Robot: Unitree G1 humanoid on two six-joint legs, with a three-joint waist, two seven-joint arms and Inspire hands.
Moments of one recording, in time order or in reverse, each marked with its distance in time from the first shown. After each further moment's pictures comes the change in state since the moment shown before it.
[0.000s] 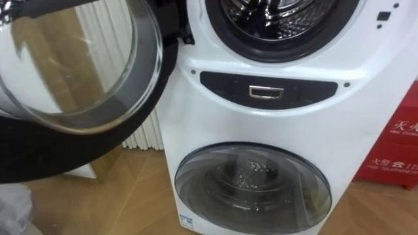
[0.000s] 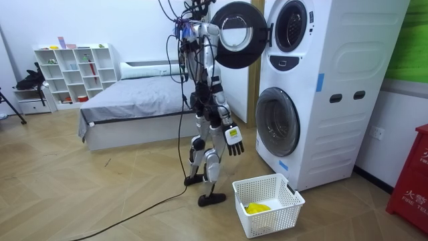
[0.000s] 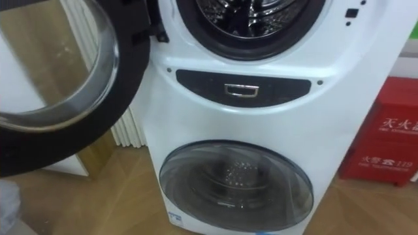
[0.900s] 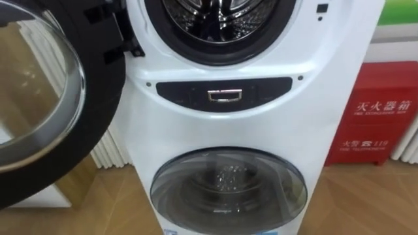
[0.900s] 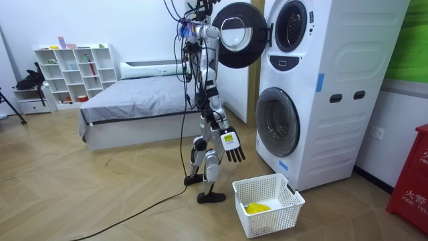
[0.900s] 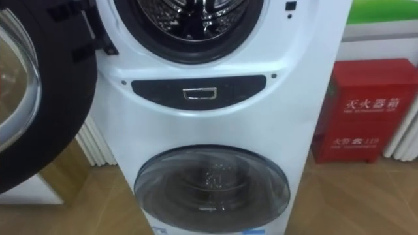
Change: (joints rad) left arm -0.041 0.095 0.200 0.476 -0.304 -0.242 0.021; right arm 0.077 -0.004 -0.024 -0.127 0.149 0.001 -0.098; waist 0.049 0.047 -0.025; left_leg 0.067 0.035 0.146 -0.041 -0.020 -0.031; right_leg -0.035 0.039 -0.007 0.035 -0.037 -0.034
